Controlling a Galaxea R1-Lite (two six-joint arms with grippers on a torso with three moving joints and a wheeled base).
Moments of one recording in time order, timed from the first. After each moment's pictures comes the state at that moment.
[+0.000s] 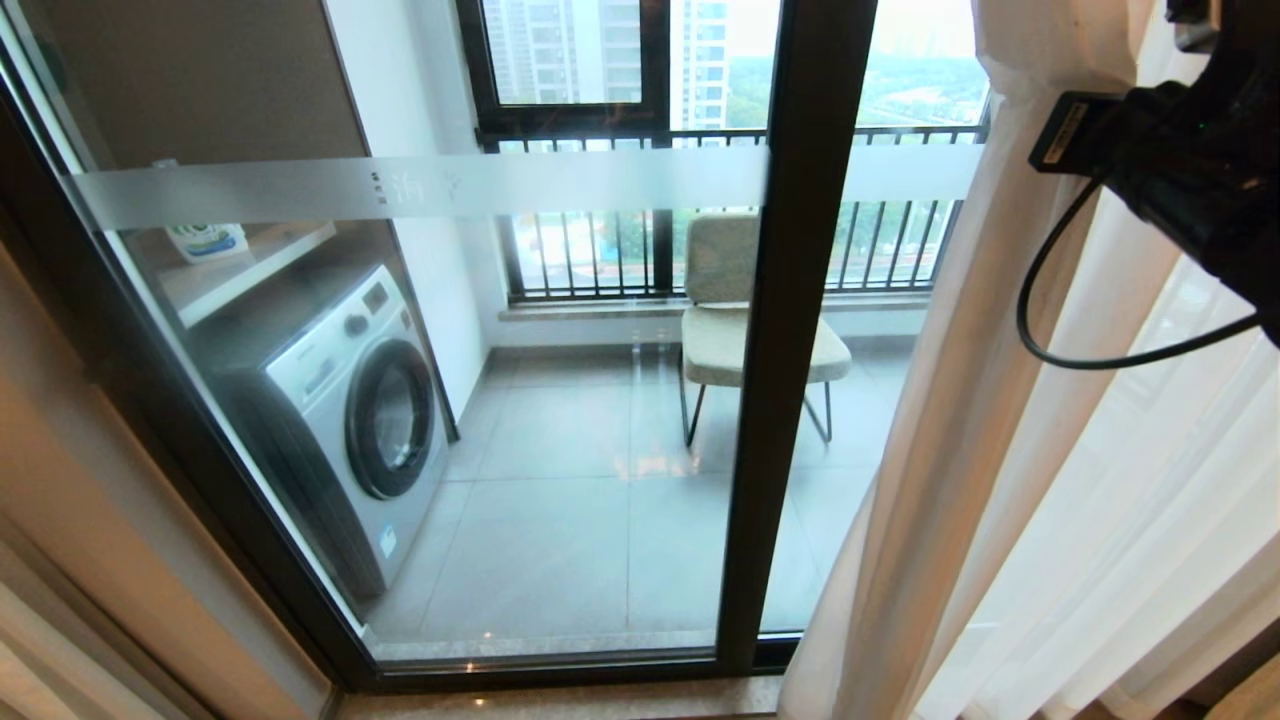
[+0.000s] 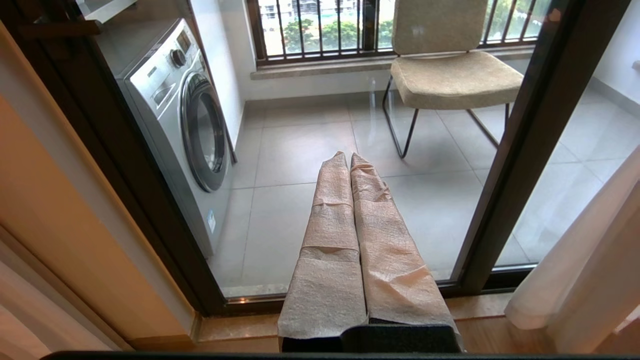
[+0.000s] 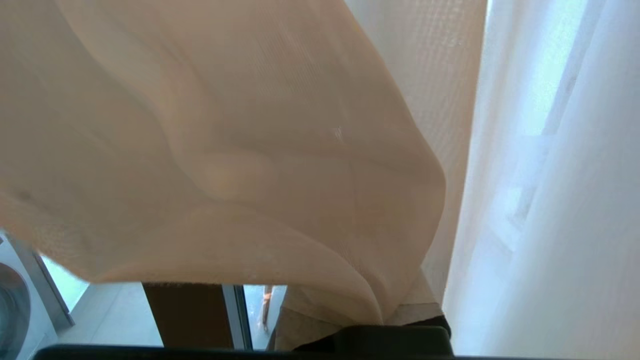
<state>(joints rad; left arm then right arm) 0.00 0.00 0.00 -0.01 -0.02 0.04 0.15 1.72 -1.31 -0.73 -0.24 -0.05</state>
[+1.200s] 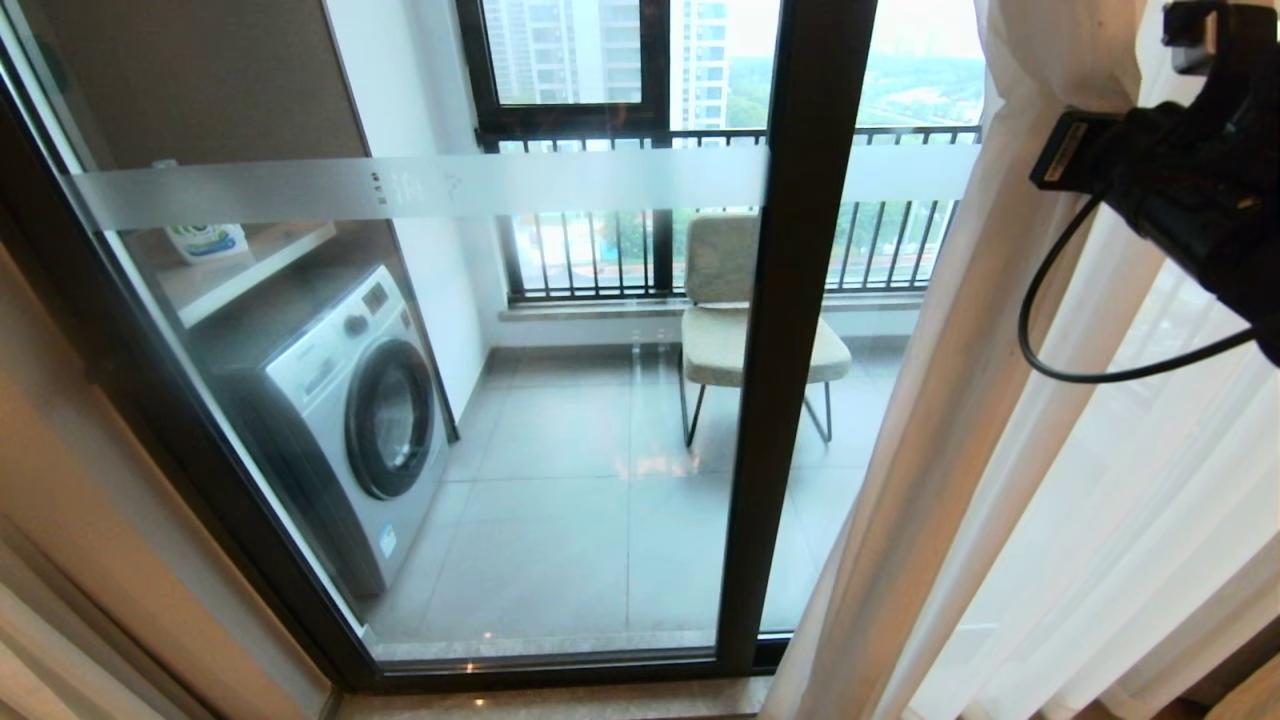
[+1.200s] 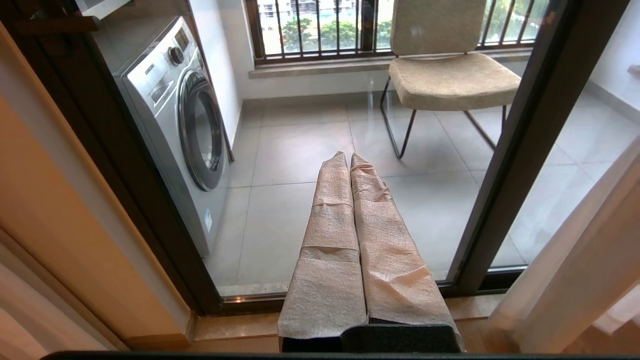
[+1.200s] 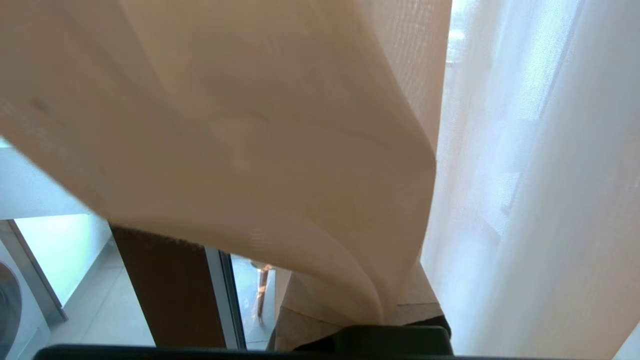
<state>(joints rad) 0.00 0.00 0.00 0.00 -0.02 0.03 0.13 1.72 -1.26 -0.76 -0.24 -0.05</state>
